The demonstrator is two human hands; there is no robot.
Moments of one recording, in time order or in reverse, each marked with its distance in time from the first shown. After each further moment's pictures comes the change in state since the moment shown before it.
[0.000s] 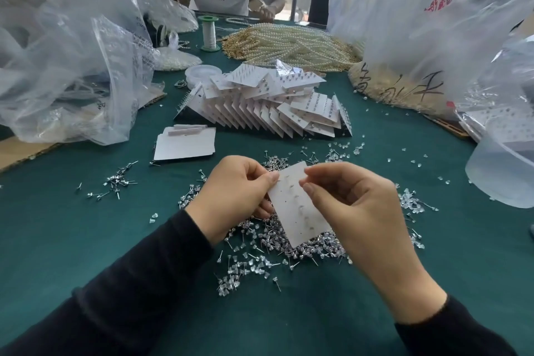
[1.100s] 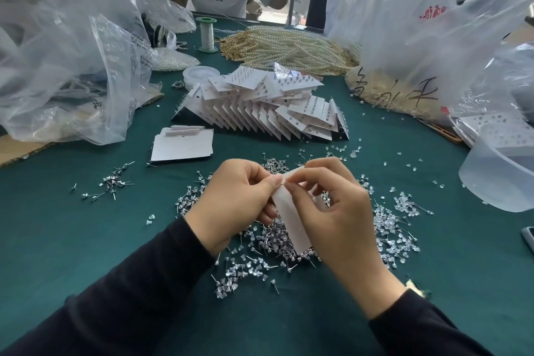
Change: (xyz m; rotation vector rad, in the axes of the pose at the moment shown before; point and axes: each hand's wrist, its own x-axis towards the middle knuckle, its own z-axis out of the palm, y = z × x) left_hand -0.011 0.005 0.002 -0.070 -0.018 0.041; right_hand 0.005 0.015 0.022 -0.283 0.104 -0.298
